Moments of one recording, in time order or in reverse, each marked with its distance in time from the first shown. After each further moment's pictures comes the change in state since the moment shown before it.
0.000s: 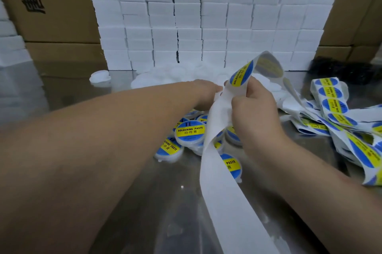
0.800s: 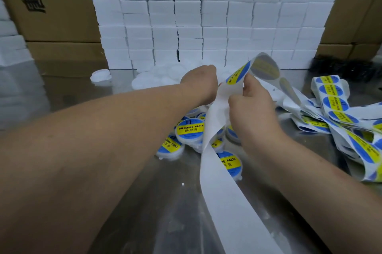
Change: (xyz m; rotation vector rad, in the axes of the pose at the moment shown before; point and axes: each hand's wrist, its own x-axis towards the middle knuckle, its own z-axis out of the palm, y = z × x) left_hand -0.011 0.004 -0.006 -0.115 0.366 -0.144; right_hand -0.004 -0.001 0.000 -0.002 -0.072 -0.004
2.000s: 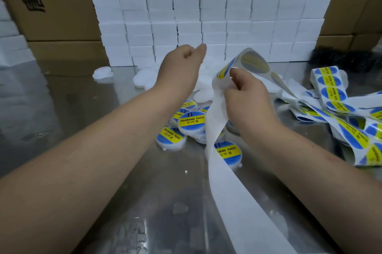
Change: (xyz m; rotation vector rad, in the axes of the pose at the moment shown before) left_hand -0.062 -0.003 -0.040 -1.000 0.346 -0.254; right_hand 0.001 0.005 0.001 -0.140 -0.019 -0.070
